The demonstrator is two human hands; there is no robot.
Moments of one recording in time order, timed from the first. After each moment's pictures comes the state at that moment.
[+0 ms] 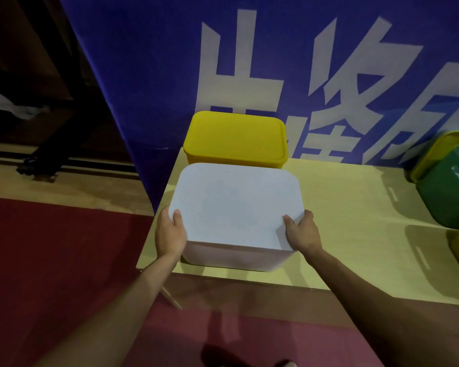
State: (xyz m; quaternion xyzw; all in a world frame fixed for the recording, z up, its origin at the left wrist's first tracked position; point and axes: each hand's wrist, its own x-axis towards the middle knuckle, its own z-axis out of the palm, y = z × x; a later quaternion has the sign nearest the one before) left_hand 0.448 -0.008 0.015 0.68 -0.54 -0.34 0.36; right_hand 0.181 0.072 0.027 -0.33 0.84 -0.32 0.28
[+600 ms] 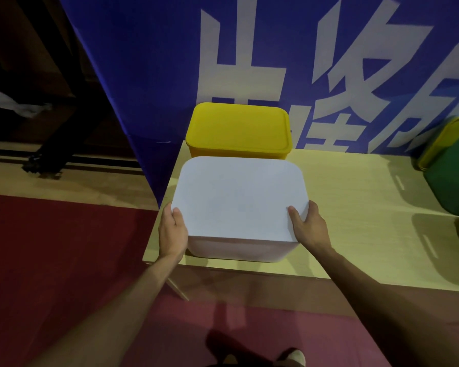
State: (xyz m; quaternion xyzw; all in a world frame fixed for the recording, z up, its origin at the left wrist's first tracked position) left_hand 0.458 0.002 0.007 0.64 -0.55 -0.37 0.39; right_hand 0.181 0.084 0.017 -0.37 0.82 -0.35 0.25
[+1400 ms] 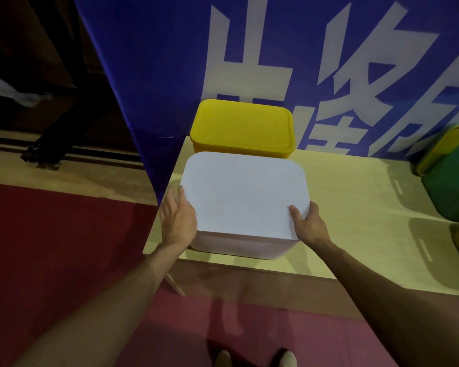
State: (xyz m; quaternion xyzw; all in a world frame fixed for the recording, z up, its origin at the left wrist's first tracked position) left_hand 0.452 -0.008 0.012 0.67 -0.69 -0.17 0.20; right_hand 0.179 0.083 0.021 -0.37 0.83 -0.31 0.30
